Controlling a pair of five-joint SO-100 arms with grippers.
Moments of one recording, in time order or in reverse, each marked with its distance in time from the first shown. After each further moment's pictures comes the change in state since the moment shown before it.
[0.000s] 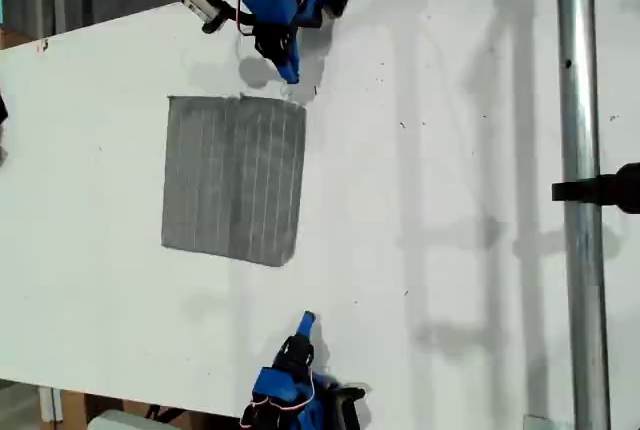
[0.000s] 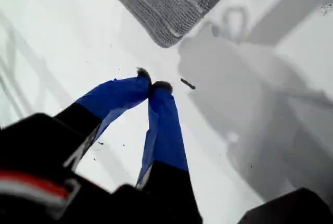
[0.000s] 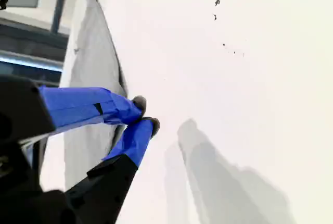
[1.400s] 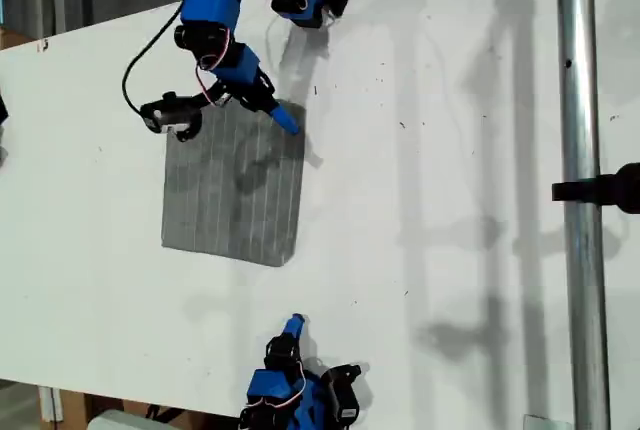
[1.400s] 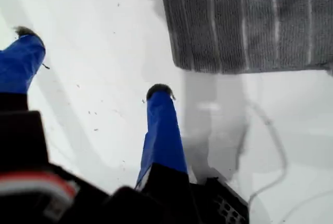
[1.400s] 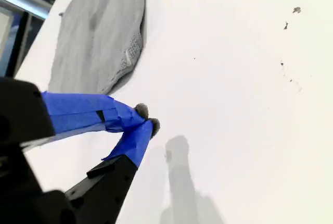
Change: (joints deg) arm 0 -7.7 0.0 0.0 -0.4 -19.3; arm 1 1.1 -73.7 -58.8 1.3 -51.3
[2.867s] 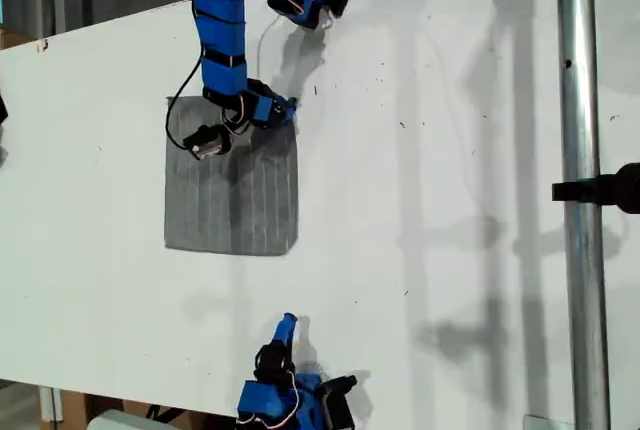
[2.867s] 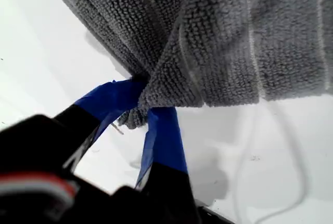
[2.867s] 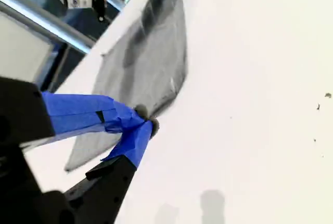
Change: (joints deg) arm 0 3.4 -9.3 -16.2 -3.3 -3.3; arm 1 8.8 -28.4 11.0 -22.8 -1.8
